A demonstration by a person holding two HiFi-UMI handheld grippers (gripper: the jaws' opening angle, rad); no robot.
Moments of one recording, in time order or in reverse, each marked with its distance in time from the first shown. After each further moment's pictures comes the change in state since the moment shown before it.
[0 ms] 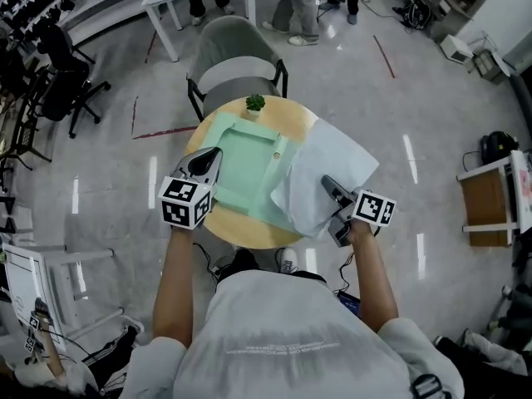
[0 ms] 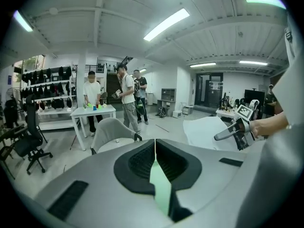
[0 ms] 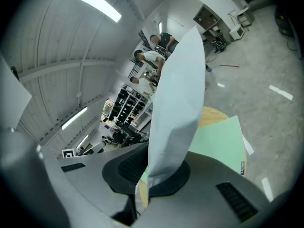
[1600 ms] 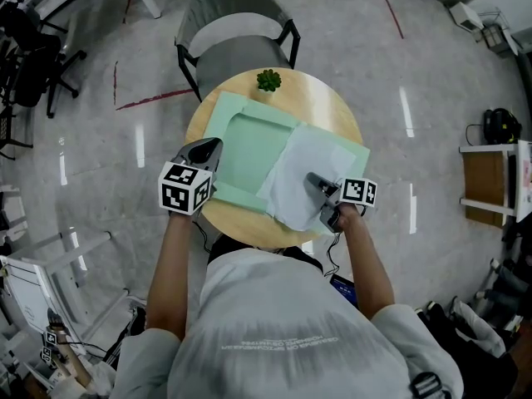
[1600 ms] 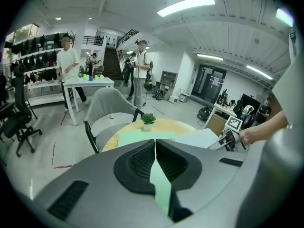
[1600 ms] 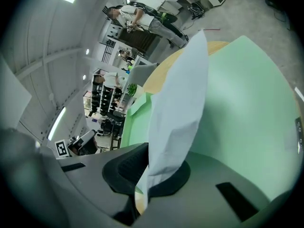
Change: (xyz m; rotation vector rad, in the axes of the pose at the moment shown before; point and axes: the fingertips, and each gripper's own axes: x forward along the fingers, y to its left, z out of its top) left arm 0.085 0.099 -0.105 -0.138 0.234 -0.121; right arm 0.137 -0.100 -0.097 0.255 0.273 -0.130
